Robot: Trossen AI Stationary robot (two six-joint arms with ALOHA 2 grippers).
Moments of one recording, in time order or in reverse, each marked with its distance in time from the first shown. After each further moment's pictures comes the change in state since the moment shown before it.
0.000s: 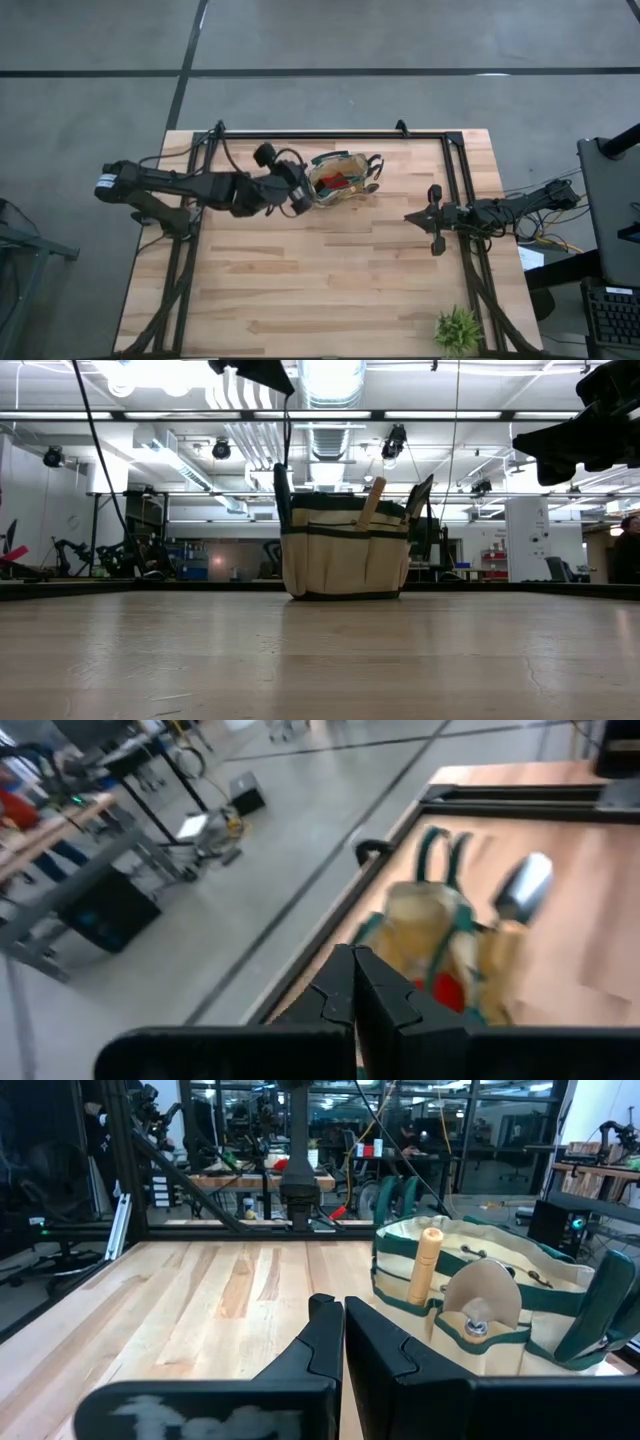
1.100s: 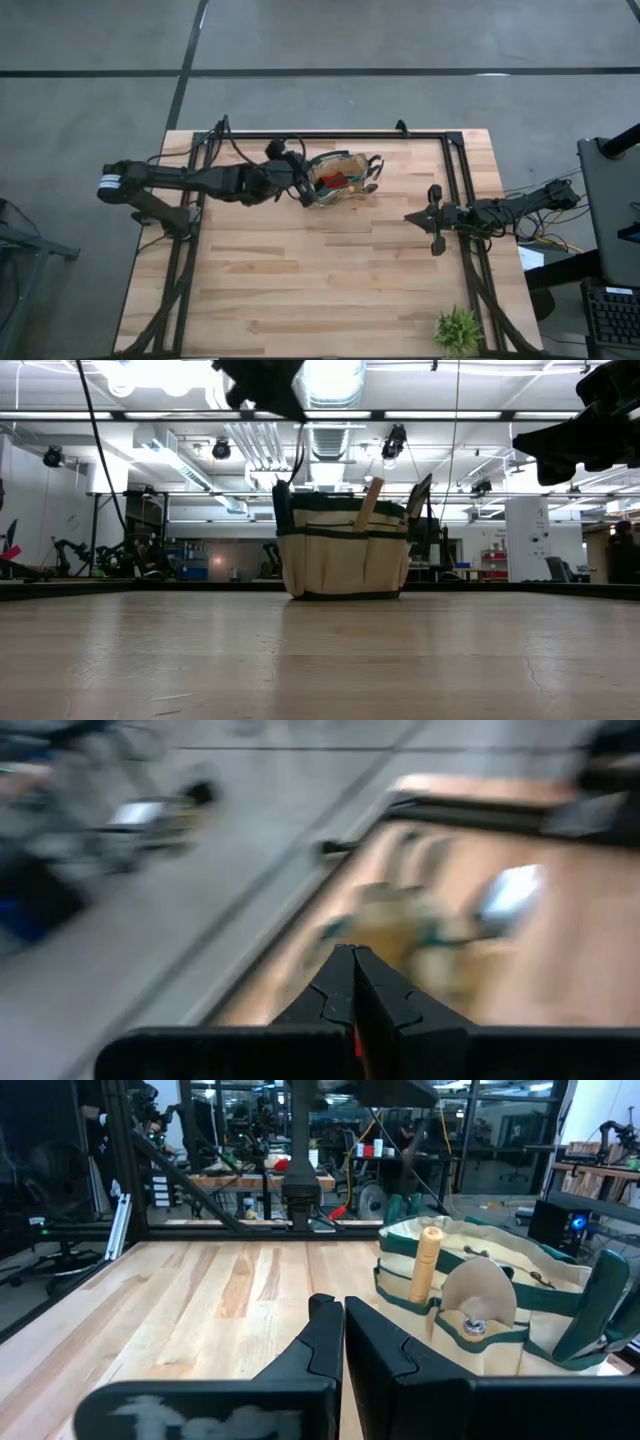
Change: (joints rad) left arm 0.133 0.016 -0.106 0.207 0.249 -0.009; right arm 0.000 0.000 0.000 0.000 0.000 0.002
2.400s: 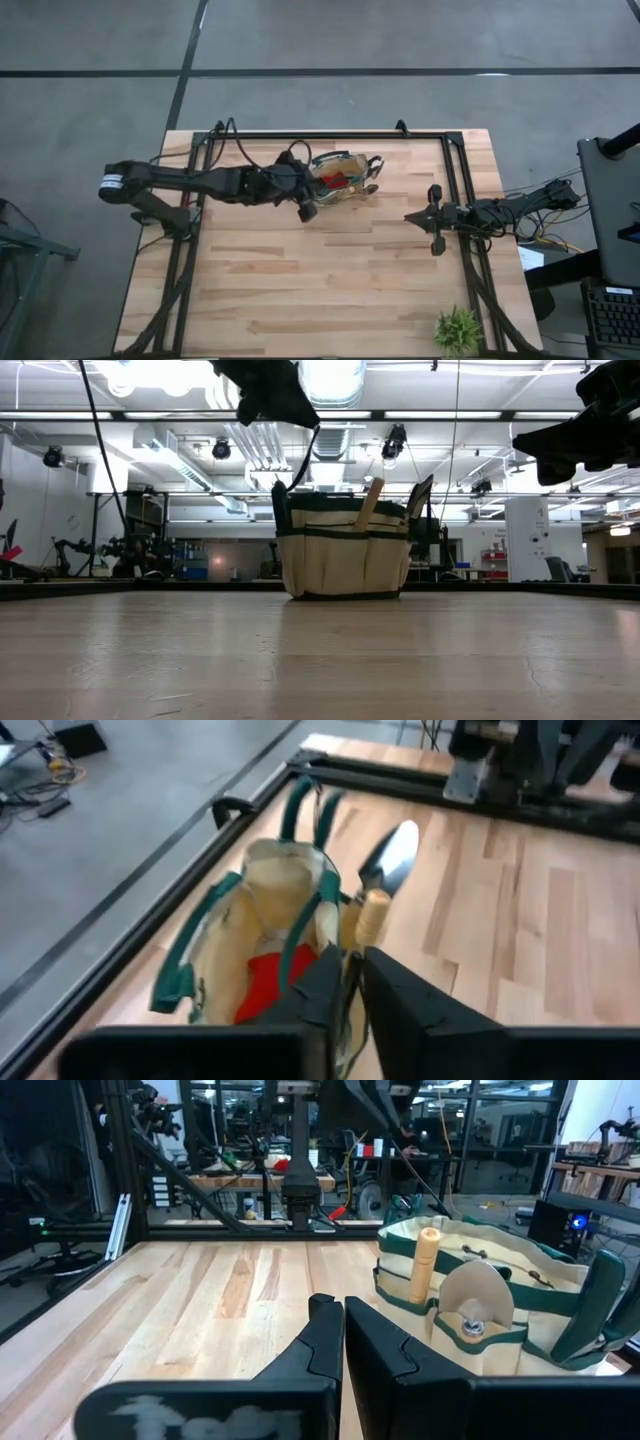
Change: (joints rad) left arm -0.014 0.018 -0.012 -0.056 0.230 -0.110; right arm 0.000 0.000 0.000 0.000 0.000 0.000
